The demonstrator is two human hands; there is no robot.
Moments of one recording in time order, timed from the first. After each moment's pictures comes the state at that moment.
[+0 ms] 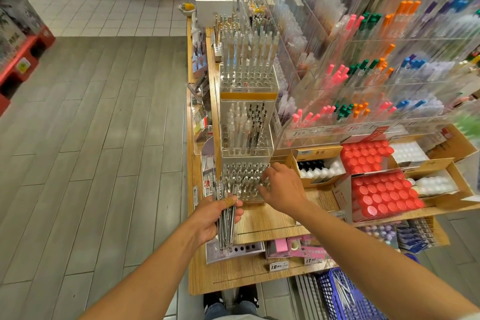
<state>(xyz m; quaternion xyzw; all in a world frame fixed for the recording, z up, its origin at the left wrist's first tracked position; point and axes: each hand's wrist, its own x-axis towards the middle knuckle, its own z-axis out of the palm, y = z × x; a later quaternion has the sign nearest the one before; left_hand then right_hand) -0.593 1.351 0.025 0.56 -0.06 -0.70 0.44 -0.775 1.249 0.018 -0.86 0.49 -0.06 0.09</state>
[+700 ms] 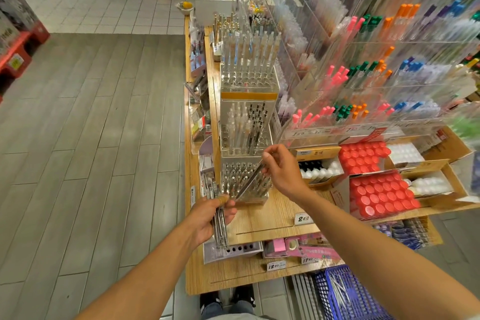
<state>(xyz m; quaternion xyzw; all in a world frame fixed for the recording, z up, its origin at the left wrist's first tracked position) -0.585 1.352 0.020 0.56 -0.01 -0.70 0.45 -0.762 1.236 0.054 -0.65 0.50 -0.31 0.48</state>
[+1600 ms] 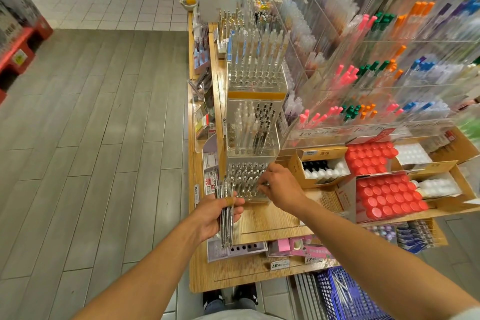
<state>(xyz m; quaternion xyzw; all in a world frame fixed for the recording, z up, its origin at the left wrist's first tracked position) -0.577 1.344 0.012 0.54 -0.04 -0.72 0.43 -0.761 1.242 0.017 -0.89 0.43 -0.06 0.15</state>
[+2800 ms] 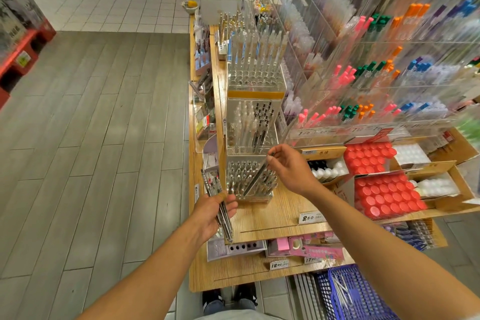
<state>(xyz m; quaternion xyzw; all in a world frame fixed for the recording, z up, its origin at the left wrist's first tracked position) -0.582 1.351 0.009 0.59 0.02 -0.65 0.48 -0.770 1.230 0.060 -0.72 0.48 -0.23 0.43</state>
